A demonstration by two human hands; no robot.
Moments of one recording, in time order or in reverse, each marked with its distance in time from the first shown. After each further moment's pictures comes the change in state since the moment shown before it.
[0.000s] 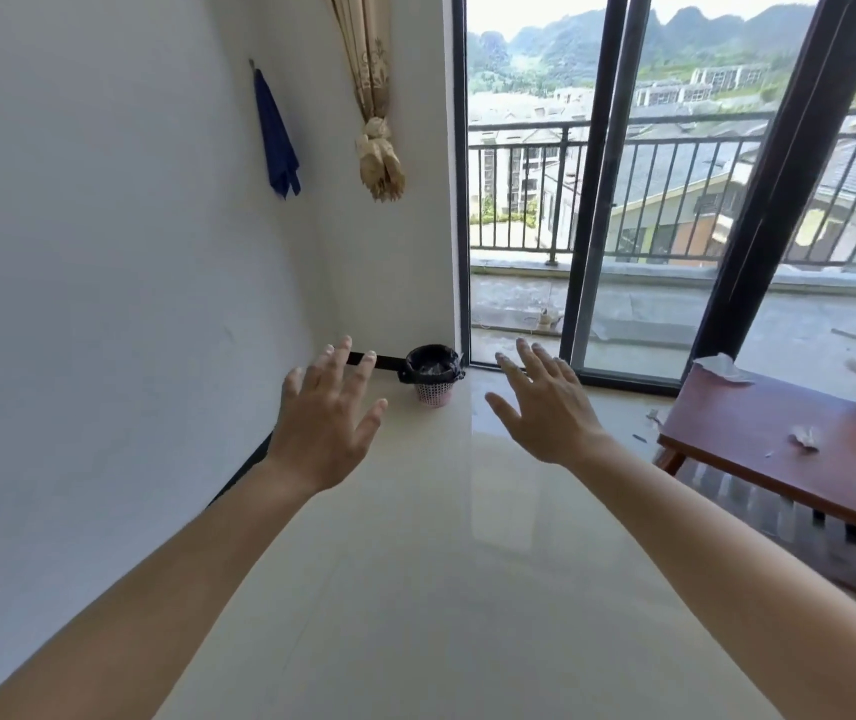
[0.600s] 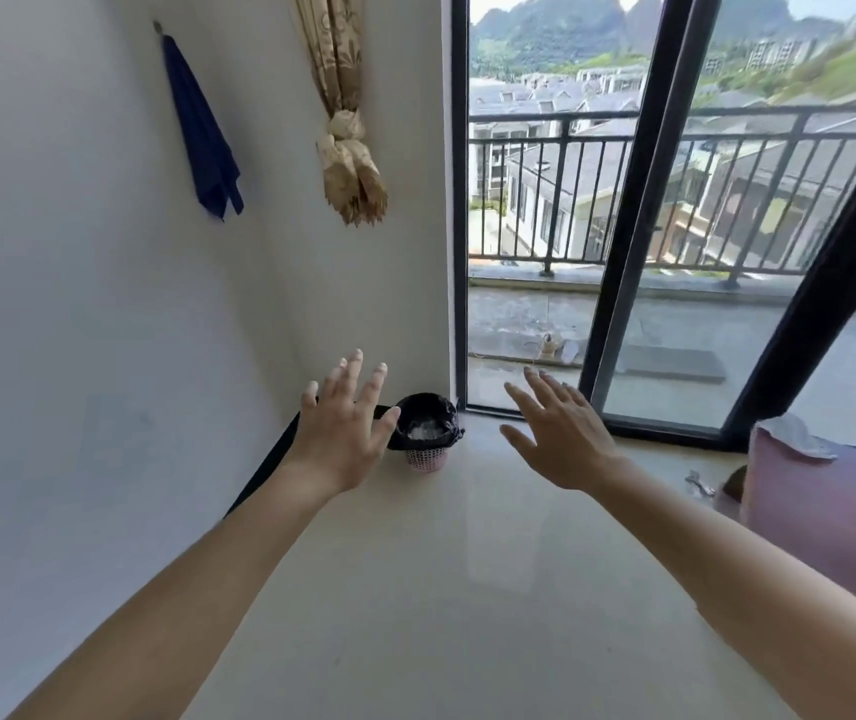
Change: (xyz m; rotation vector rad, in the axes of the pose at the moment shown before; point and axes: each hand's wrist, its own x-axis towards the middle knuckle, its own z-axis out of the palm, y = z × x) left_hand 0.459 -0.152 0.236 -0.099 -0.106 0.016; right_hand 0.439 0.115 0.174 -0.062 -0.131 0.025
